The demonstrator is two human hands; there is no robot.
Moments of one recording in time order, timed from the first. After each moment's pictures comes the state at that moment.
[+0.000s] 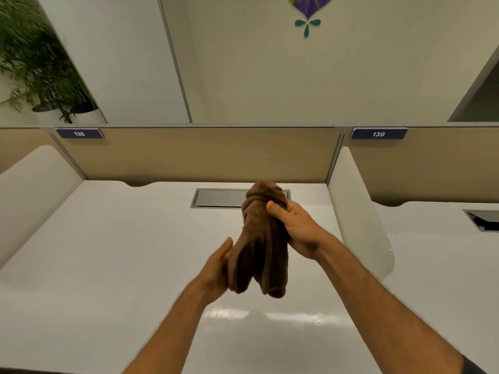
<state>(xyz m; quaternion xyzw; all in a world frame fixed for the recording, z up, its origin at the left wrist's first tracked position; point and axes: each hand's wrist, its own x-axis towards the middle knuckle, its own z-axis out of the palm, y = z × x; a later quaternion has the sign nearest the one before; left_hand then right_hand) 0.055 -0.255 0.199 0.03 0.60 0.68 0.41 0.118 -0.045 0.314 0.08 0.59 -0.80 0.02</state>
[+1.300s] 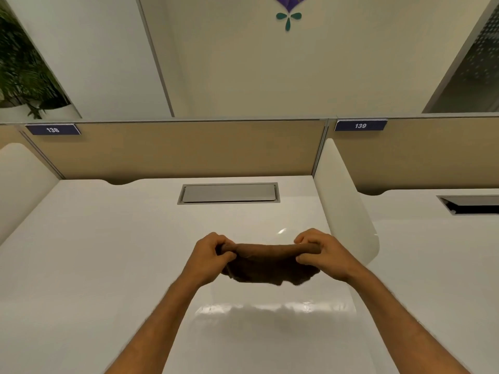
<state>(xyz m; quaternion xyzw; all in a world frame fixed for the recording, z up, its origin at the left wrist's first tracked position) 0.054 -0.262 0.223 0.20 0.87 0.42 0.19 0.202 0.013 0.236 0.16 0.85 -0.50 0.01</state>
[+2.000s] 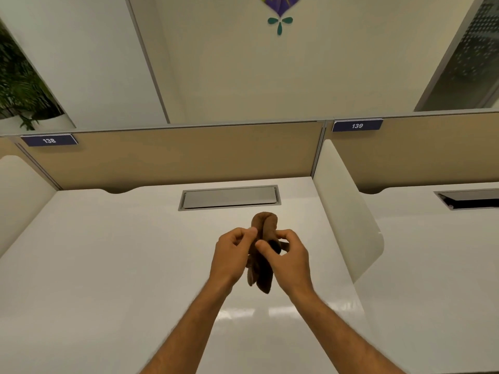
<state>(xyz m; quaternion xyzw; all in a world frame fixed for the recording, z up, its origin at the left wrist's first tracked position) 0.082 -0.225 0.256 0.12 0.77 0.60 0.18 0.163 -0.119 0.243 0.29 0.71 -0.61 -0.22</state>
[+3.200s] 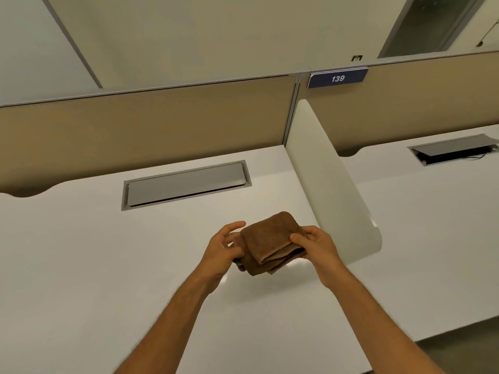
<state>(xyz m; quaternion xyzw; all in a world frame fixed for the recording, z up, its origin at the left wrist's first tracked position) -0.030 -0.133 0.132 0.12 0.70 0.56 0.43 0.130 0.062 0.132 0.46 0.56 -0.68 -0.11</state>
